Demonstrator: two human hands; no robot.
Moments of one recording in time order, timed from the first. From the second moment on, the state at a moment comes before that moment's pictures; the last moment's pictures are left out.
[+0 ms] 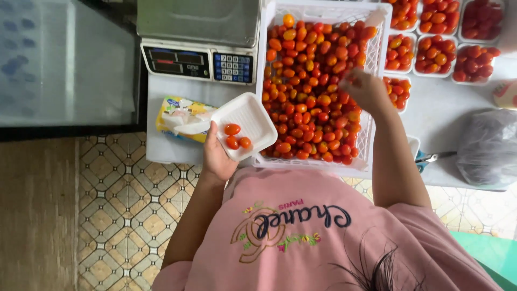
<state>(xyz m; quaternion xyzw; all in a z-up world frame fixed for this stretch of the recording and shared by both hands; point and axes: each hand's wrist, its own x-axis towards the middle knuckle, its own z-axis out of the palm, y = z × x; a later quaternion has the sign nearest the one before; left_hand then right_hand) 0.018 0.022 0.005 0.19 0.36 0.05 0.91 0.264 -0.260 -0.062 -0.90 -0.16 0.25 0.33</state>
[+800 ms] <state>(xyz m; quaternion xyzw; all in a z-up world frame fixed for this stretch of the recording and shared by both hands) -0.043 0.022 -0.010 0.12 0.49 -0.02 0.86 0.328 -0.072 -0.207 -0.87 -0.46 -0.20 0.06</state>
